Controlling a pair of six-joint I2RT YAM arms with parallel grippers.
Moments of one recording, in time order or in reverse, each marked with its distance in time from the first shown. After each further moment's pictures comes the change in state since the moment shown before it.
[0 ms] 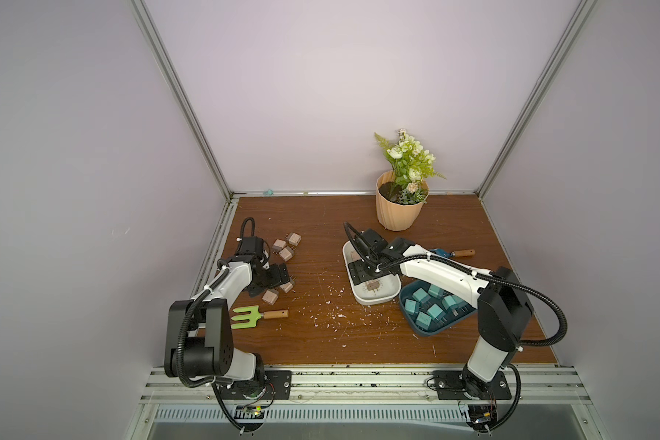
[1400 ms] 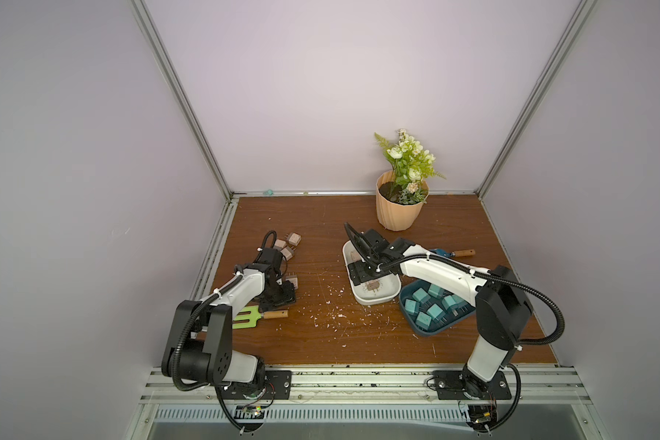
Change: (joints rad) left arm -0.170 -0.008 -0.054 -0.119 -0.088 -0.044; right arm -0.017 0.000 -0.041 0.043 -0.055 -0.025
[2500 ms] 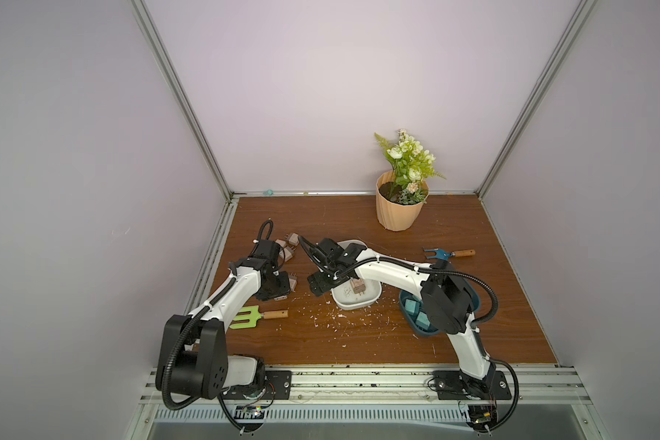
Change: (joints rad) left arm -0.003 -0.108 0.080 -0.072 -0.074 -0.014; right arm 0.172 0.363 0.390 -0.021 -0.097 -0.011
